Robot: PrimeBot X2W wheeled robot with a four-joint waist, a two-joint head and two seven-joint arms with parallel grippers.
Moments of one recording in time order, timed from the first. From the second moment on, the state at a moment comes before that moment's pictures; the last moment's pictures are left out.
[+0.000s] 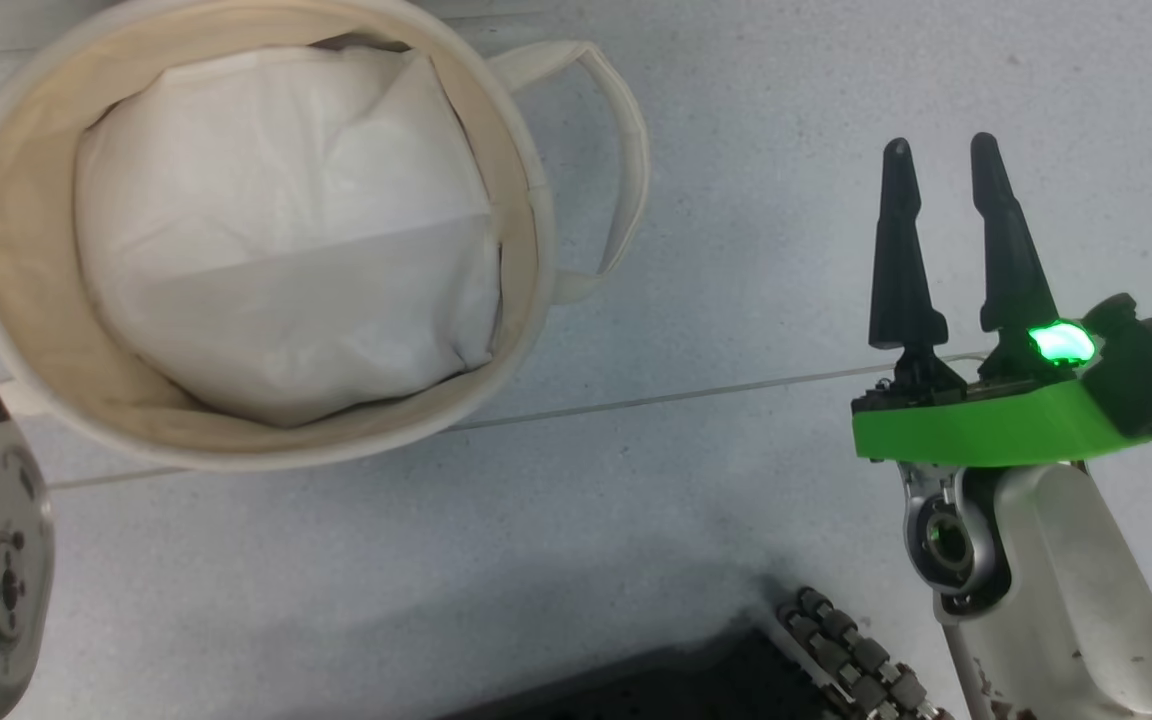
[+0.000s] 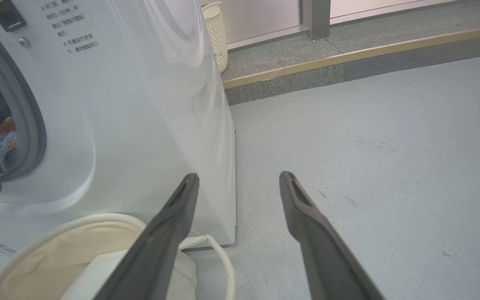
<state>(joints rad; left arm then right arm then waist) -1.50 0.18 0.08 0.80 0.00 0.07 -0.26 -0.40 -0.05 0.18 -0.04 0.36 0.13 -0.26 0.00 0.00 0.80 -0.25</state>
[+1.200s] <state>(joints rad) -0.58 0.03 0.01 0.50 -0.08 -0.06 -0.26 -0.20 -0.05 0.14 0.08 0.25 0.13 -0.26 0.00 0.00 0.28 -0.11</state>
